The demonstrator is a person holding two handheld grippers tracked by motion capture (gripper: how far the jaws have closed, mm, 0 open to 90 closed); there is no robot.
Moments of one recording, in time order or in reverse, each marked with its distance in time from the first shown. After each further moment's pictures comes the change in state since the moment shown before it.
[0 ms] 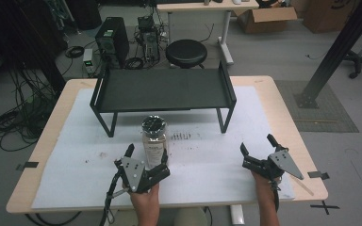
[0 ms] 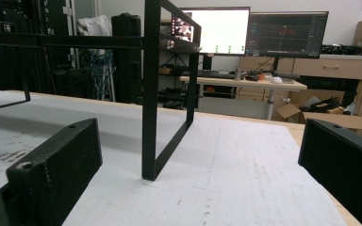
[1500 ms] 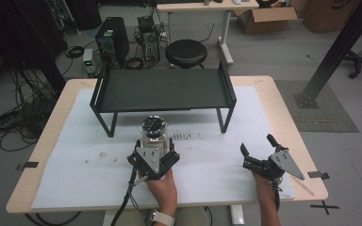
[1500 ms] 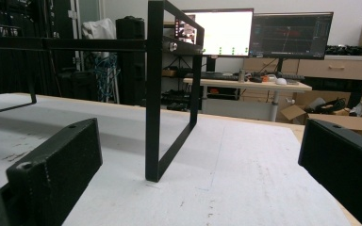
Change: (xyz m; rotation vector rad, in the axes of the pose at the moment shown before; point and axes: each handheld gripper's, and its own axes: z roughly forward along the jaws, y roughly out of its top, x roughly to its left) left arm -0.025 -0.021 0.052 0.040 0.211 -0.031; right arm -0.001 0.000 -0.001 -0.008 0.017 0.009
